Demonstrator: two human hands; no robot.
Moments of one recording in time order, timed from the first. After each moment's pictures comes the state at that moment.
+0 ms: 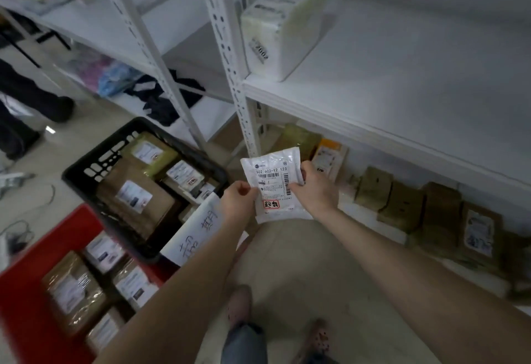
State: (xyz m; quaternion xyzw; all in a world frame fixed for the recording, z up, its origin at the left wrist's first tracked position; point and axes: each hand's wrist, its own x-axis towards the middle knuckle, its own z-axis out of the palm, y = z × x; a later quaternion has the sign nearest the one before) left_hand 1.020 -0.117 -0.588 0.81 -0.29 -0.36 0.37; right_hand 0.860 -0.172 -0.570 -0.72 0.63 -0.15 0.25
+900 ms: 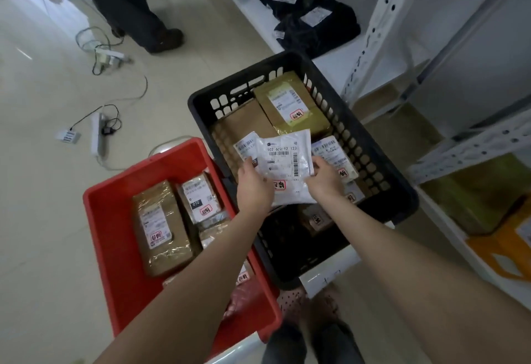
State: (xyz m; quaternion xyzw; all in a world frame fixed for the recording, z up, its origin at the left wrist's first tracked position) left_hand 1.379 -0.075 -0.700 0.90 -0.14 -0.28 0.31; right_hand 1.284 -0.181 -0.740 -0.72 0.54 0.00 0.44
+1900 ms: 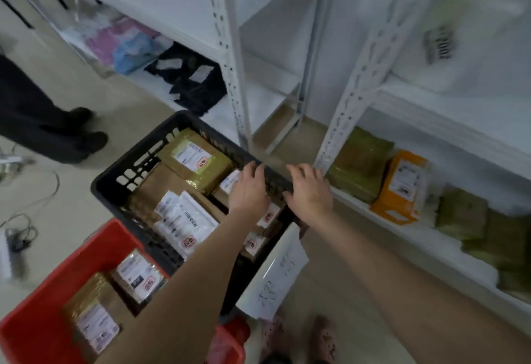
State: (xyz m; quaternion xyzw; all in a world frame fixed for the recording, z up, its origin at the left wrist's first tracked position) left_hand 1.274 -0.184 -0.636 0.78 -0.59 -0.21 0.04; right_hand 1.142 -0.226 -0.644 -0.81 0.56 -0.01 0.17
